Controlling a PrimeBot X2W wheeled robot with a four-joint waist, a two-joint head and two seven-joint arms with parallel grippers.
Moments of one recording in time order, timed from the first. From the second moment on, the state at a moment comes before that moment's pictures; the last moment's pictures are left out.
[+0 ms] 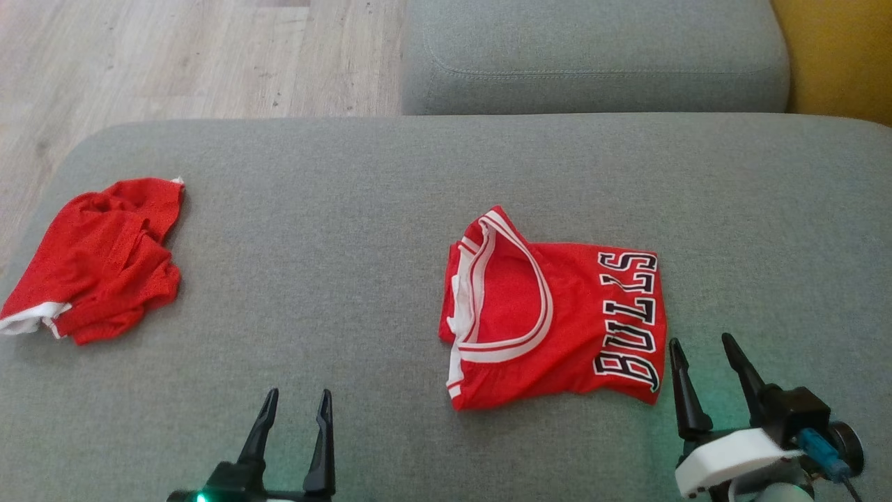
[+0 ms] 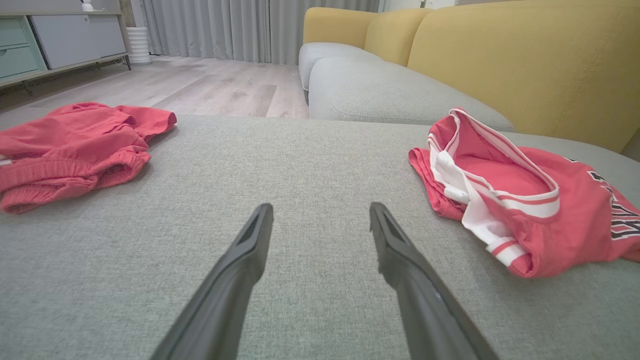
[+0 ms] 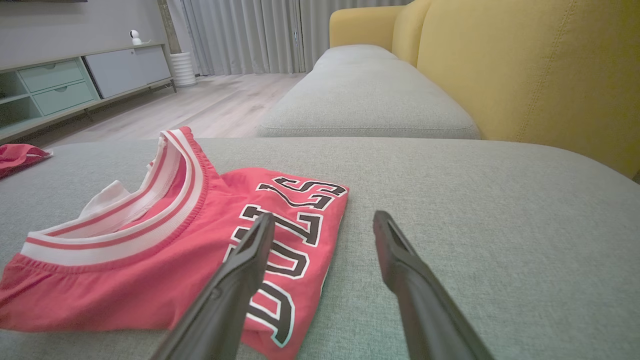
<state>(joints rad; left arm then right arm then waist) 0.09 0.05 -0.23 0.32 -0.17 0.00 -0.25 0.02 -0.05 0.00 0.37 0.04 0.13 -0.25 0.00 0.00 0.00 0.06</state>
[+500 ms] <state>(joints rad) 0.08 0.05 -0.26 0.31 -0.19 0.00 -0.25 -0.07 -0.05 0.02 0.53 0.11 0.13 -0.25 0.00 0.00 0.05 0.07</state>
